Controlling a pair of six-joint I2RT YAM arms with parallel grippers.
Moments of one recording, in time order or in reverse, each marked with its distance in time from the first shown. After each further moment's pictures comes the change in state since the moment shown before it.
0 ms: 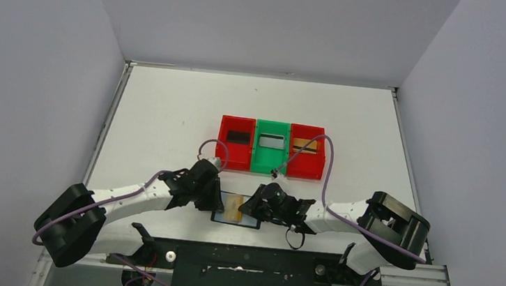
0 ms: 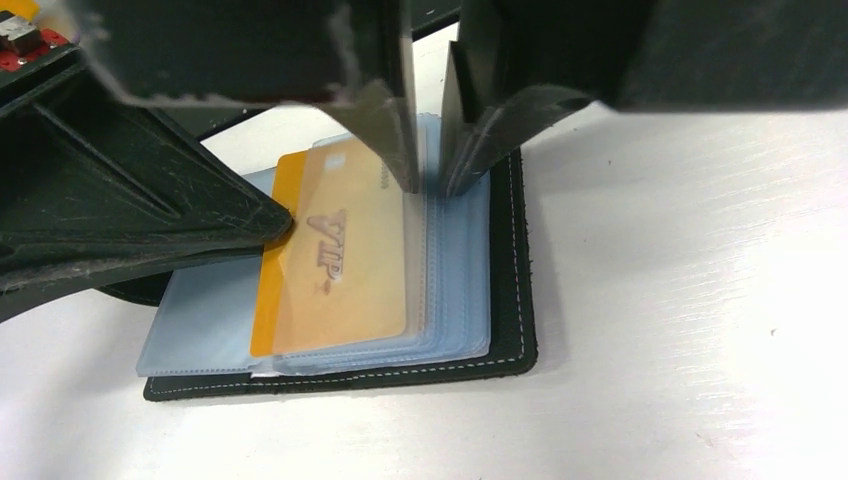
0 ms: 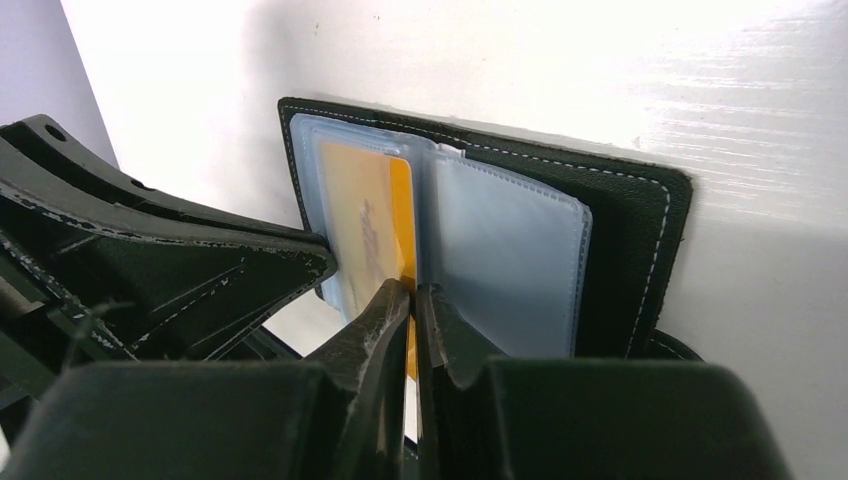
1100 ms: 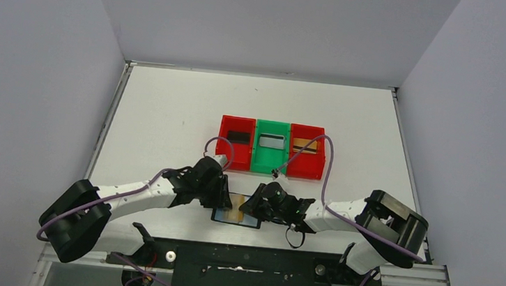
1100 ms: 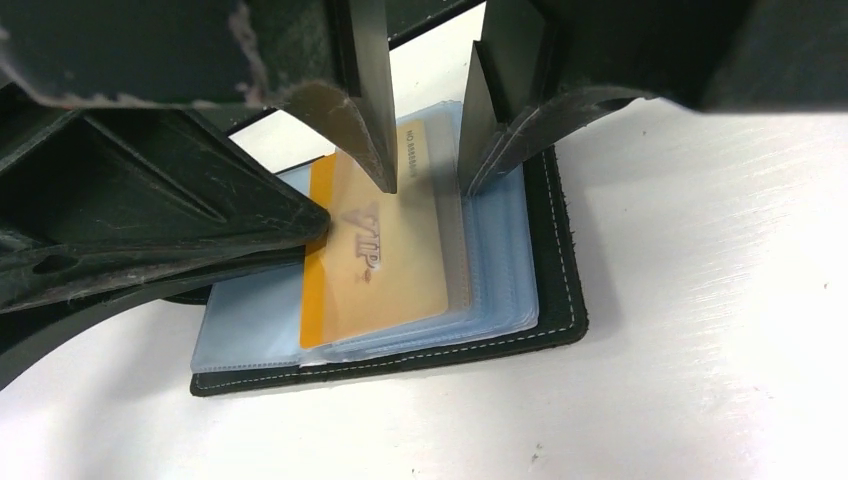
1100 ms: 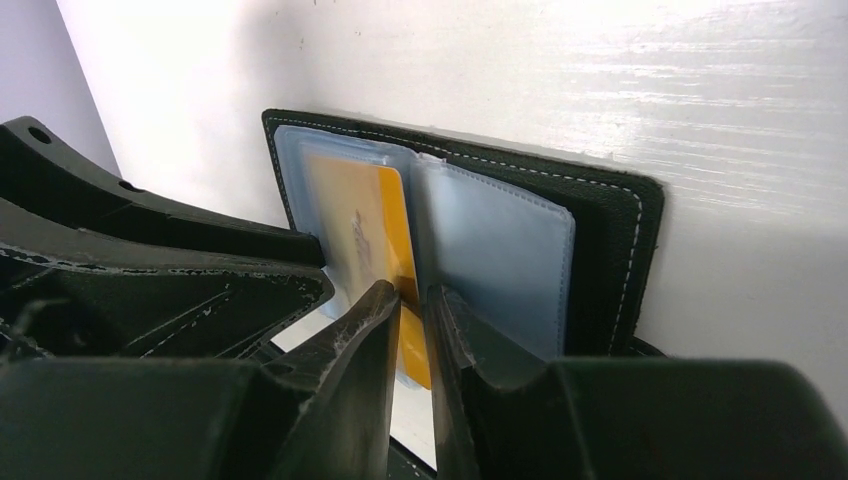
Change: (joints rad) left arm -0.009 0.029 0.023 0.048 0.024 0.015; right arm -0.019 0.016 -0.004 0.013 -0.012 0.007
